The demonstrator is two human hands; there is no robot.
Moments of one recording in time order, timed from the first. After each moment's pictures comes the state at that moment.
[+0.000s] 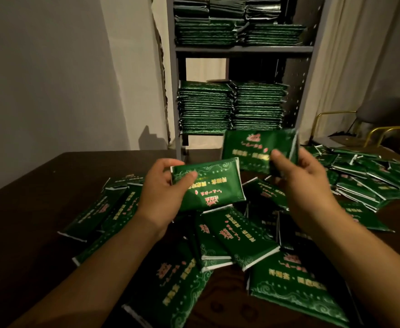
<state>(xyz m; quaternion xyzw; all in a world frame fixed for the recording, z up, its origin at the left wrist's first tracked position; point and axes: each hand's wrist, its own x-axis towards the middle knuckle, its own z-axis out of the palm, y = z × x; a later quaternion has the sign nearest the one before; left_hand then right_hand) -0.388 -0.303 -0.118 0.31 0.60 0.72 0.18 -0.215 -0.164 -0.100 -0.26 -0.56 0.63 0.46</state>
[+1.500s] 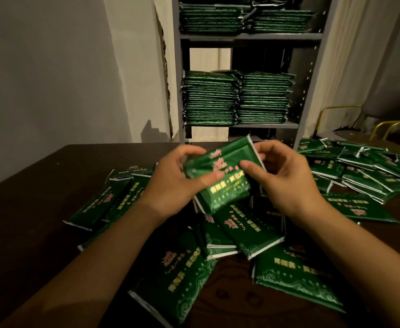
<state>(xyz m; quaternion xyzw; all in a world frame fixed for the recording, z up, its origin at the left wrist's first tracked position) -0.386 -0.314 -0.108 0.46 0.63 0.60 0.16 -0.232 -0.177 -0.112 -0.15 -0.74 0.50 0.43</state>
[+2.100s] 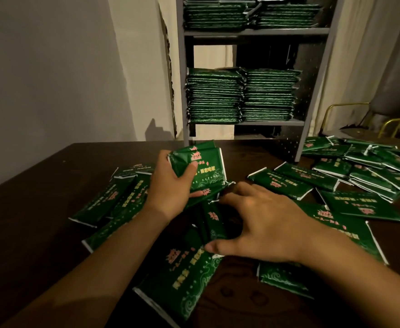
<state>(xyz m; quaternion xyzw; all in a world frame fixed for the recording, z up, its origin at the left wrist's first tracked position) -0.400 -0.301 -0.131 0.32 0.63 0.69 0.14 -0.224 -0.236 -0.103 -0.20 -0.98 0.04 0.02</state>
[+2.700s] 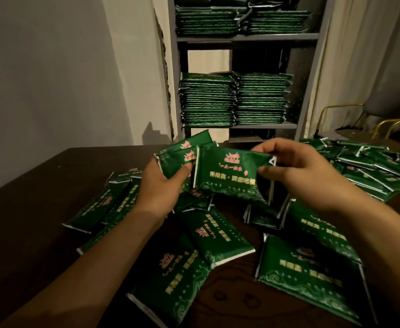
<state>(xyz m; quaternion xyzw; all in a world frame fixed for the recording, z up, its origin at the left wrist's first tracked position) -0.401 -0.305 -0.125 0.31 0.65 0.69 0.13 -0.198 -0.183 -0.076 -0.22 -0.80 0.48 0.28</state>
